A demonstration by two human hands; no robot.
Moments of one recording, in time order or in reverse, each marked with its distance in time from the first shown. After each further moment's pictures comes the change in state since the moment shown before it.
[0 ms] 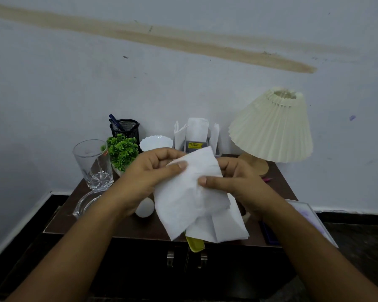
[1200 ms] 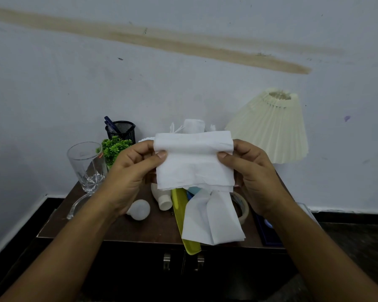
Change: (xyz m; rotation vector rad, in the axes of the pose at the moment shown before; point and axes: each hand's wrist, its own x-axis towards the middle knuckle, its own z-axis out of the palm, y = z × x) left_hand 0.002 0.000 -0.006 -0.141 0.142 0.113; right_hand 0.000 -0.007 -0.011 0.178 0.276 -0.168
